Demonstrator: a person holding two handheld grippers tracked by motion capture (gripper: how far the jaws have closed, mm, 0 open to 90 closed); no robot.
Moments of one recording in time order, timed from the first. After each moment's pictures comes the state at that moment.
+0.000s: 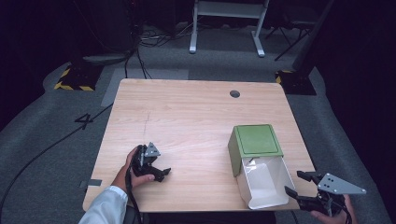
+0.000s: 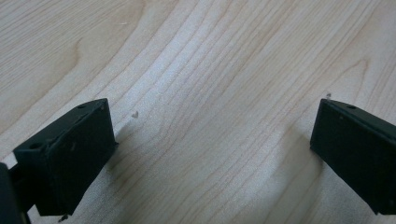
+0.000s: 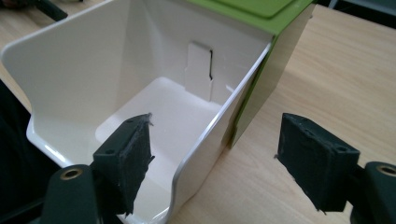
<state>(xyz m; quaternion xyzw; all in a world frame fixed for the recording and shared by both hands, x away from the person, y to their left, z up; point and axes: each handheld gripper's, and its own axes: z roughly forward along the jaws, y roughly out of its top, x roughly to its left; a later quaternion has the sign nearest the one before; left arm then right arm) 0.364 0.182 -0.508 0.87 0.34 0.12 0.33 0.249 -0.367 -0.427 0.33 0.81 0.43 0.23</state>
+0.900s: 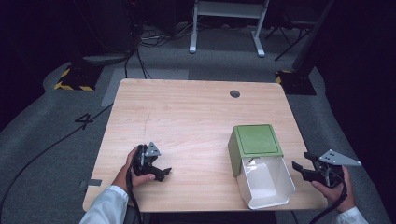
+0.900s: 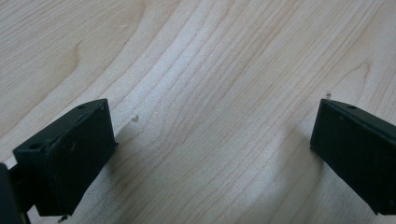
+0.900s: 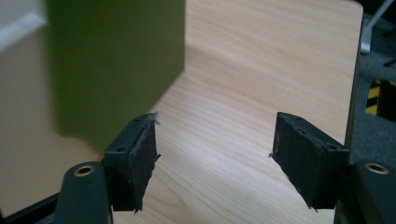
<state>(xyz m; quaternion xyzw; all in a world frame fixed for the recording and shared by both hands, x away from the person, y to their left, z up) 0.366 0.180 -0.508 0.87 0.34 0.12 0.33 0.327 -0.411 -0.451 0.40 0.78 0.40 0.25</state>
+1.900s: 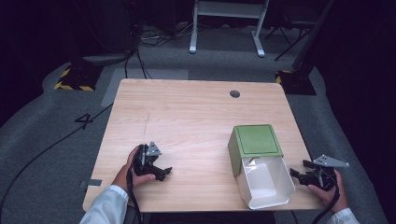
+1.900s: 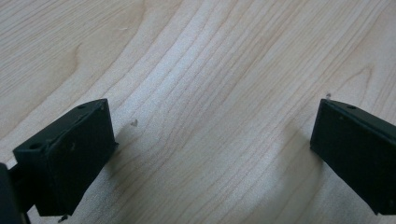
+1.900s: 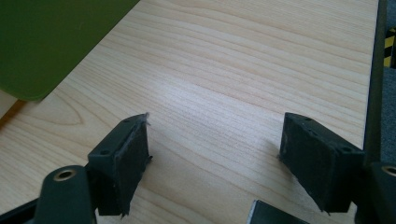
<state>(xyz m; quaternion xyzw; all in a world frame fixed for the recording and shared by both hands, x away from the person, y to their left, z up) 0.367 0.178 -0.508 0.87 0.34 0.12 0.33 0.341 -0.432 -0.507 0.45 0.79 0.36 0.21</state>
